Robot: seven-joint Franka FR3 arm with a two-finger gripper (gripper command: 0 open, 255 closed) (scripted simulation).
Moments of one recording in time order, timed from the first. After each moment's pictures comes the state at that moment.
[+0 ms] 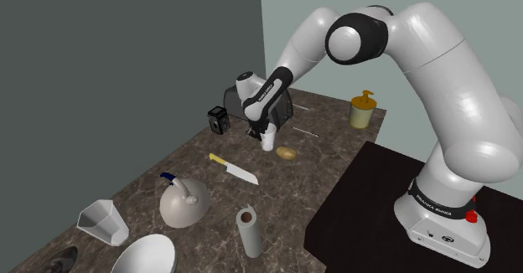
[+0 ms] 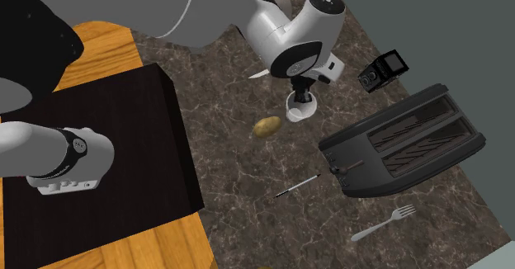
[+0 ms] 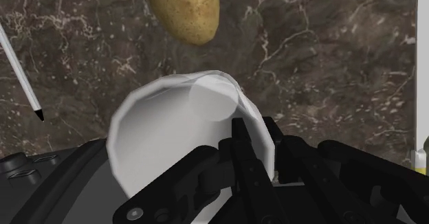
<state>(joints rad) -0.01 0.79 0.04 -1.69 -0.25 2.43 0.30</state>
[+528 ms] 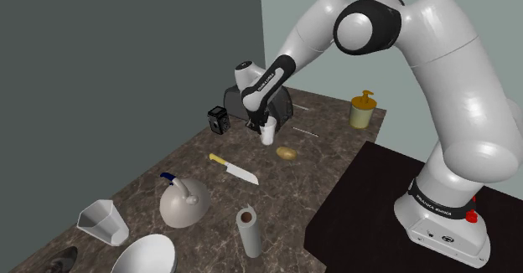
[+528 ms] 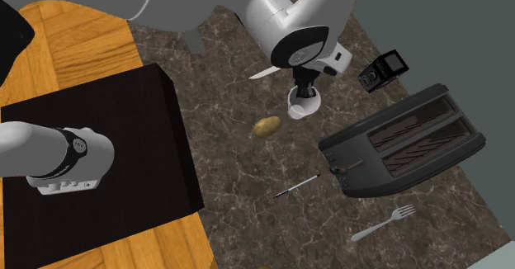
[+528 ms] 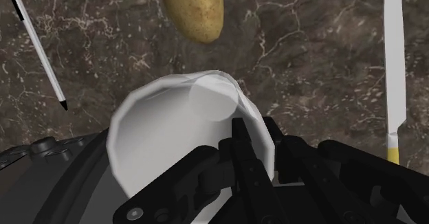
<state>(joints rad) -0.02 0.70 0.05 -1.72 -0.24 2.37 0.29</state>
